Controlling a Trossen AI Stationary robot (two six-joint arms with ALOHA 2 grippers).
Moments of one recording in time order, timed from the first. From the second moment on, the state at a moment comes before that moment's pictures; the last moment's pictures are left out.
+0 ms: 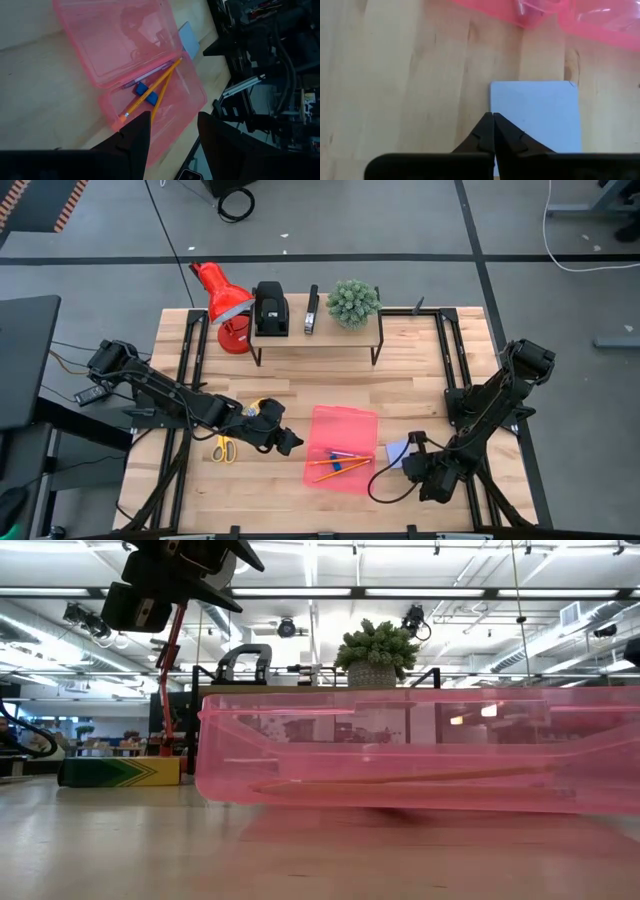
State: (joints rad) left arm -0.43 1.39 0.89 -0.12 -0.29 -1.40; right arm 0.94 1.52 0.72 -0.48 0.40 0.78
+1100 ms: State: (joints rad) left arm -0.43 1.39 0.89 -0.12 -0.29 -1.39; right arm 0.87 1.64 0.72 -0.34 0.42 0.66
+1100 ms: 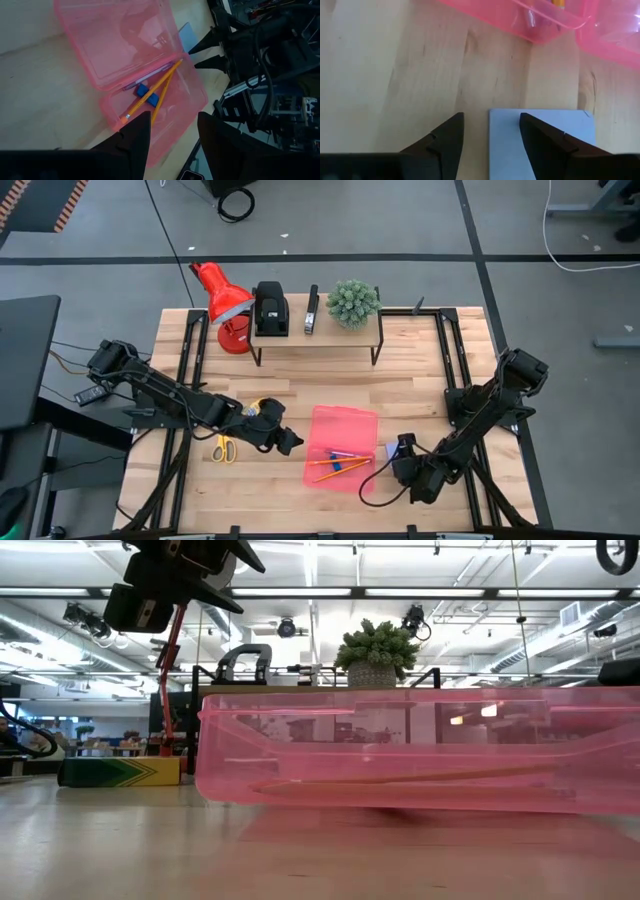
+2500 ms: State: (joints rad) left arm -0.43 1.39 0.89 -0.13 -0.29 -1.38; right arm 0.89 1.64 0.75 -0.41 0.37 0.73
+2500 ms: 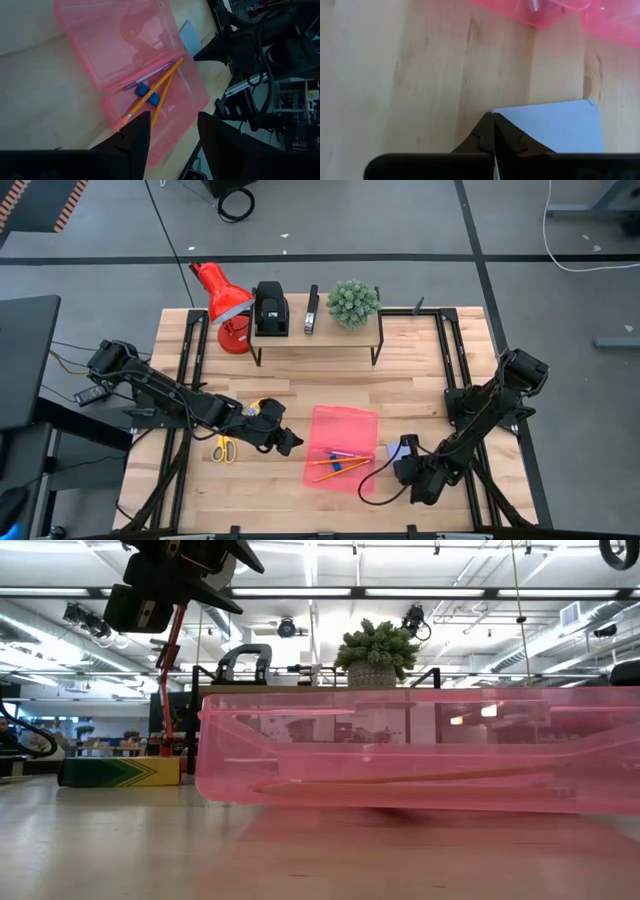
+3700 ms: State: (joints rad) left arm -0.43 1.39 0.89 -0.13 -0.31 -1.37; right arm 0.92 1.60 0.74 -0.53 0.33 0.65
